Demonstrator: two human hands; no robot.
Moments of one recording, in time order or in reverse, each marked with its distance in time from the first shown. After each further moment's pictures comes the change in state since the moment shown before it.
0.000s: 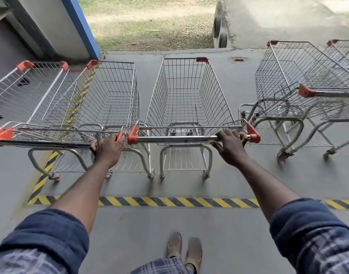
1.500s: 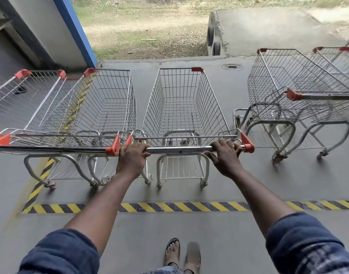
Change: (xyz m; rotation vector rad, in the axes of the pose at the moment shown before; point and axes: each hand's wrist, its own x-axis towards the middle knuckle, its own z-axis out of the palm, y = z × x) left_hand -0.053 0.081 0.017 -0.075 0.050 0.361; right_hand -0.039 -0.008 -0.004 0.031 -0.004 -0.002
